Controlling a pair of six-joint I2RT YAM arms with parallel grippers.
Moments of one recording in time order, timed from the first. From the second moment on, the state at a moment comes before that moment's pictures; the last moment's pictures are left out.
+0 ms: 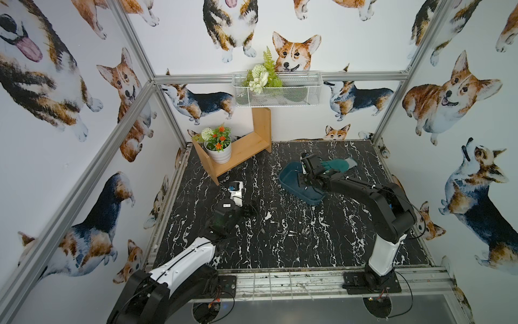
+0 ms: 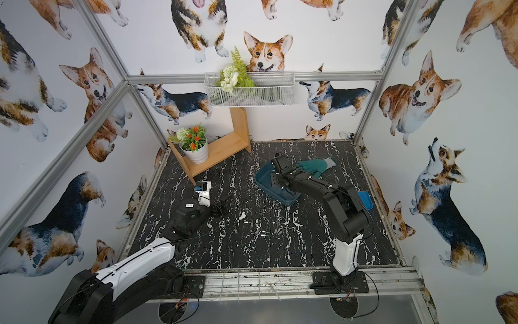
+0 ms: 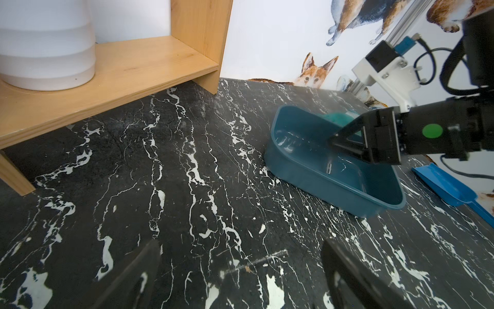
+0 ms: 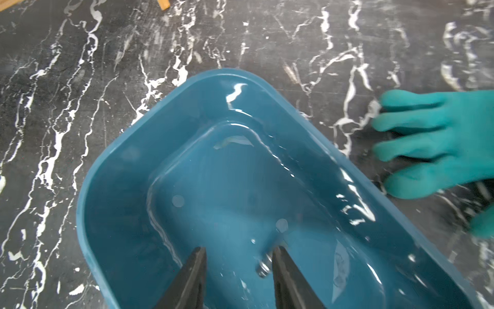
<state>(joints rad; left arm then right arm) -0.44 1.00 0.33 0.34 -0.03 -0.31 0.49 1.85 1.28 -0.30 0.15 0.30</state>
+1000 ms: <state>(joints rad) -0.44 1.01 0.33 0.34 -0.03 -0.31 0.60 2.15 1.59 -0.35 -0.14 0.22</state>
